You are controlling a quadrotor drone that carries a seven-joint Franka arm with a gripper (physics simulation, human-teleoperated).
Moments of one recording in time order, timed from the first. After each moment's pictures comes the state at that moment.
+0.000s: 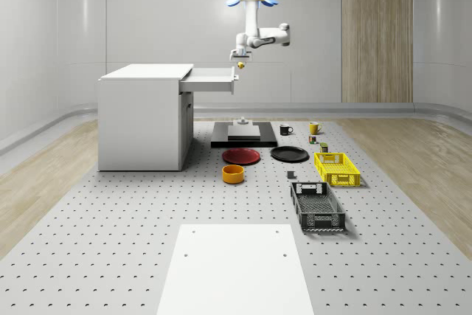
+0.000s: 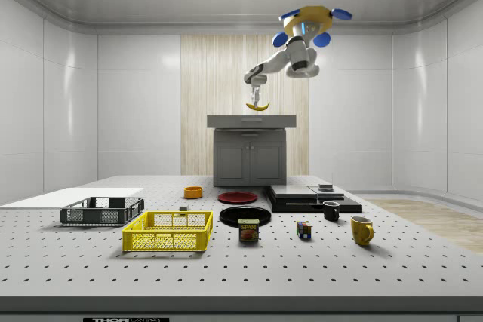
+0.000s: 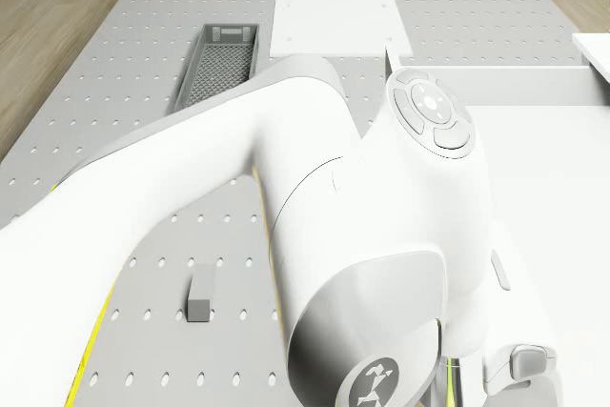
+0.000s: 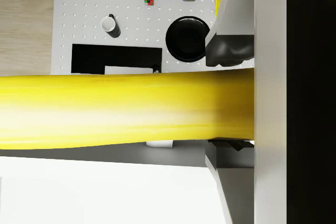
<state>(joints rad) 1.68 -1.61 -1.40 -2.69 1.71 1.69 -0.49</state>
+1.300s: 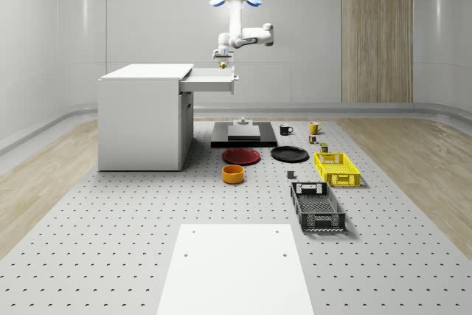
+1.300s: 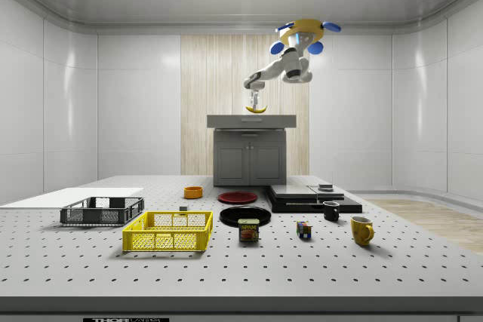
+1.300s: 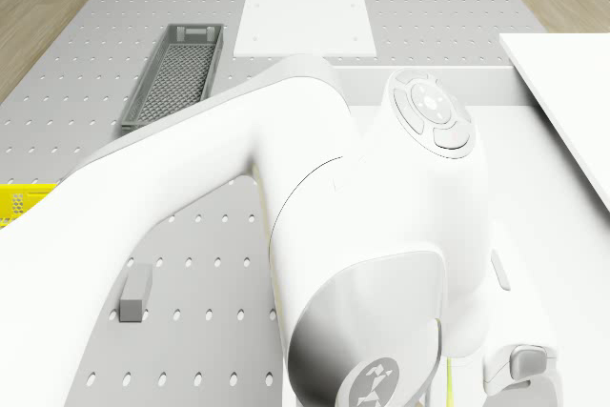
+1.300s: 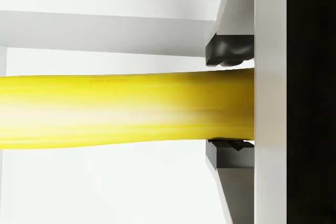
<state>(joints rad) 1.68 -1.61 -1.40 -2.69 1.71 1.69 -0.49</state>
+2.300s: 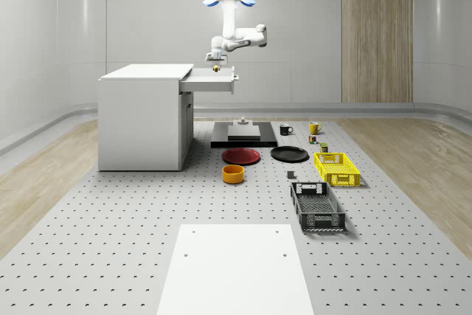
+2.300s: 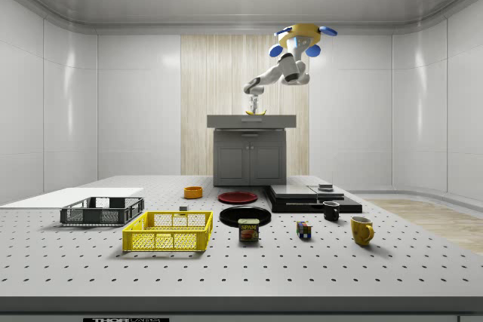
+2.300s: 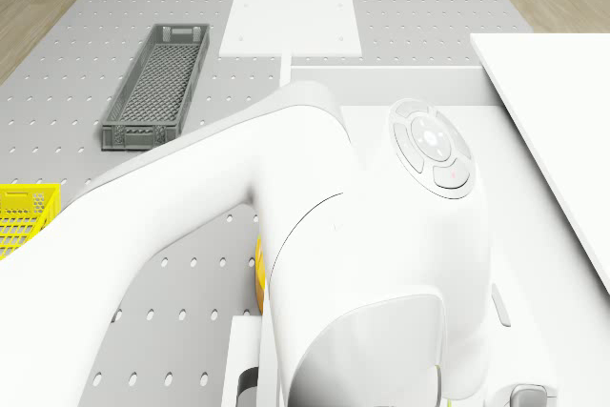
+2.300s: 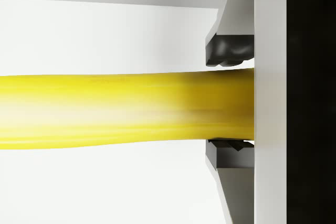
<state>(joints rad) 1.70 -1.60 -1.29 -2.66 1.80 1.73 -0.50</state>
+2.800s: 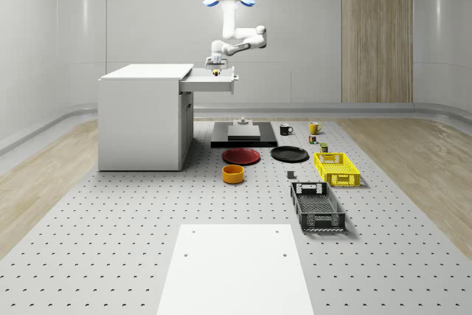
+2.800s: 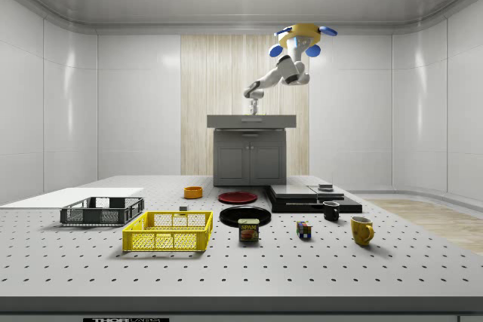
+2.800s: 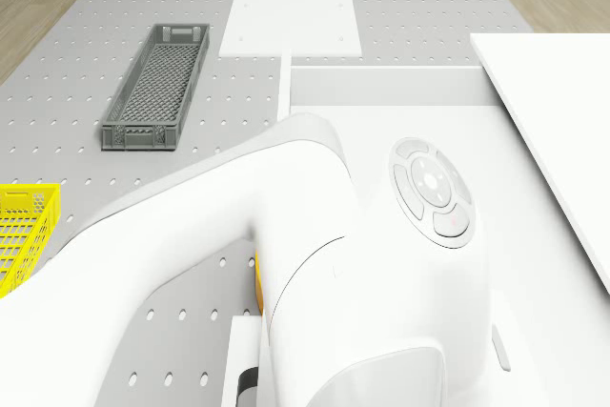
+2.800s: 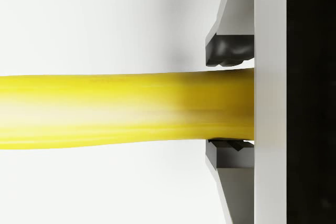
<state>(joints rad) 1.72 -1.59 -1.19 -2.62 1.89 1.77 -0.50</state>
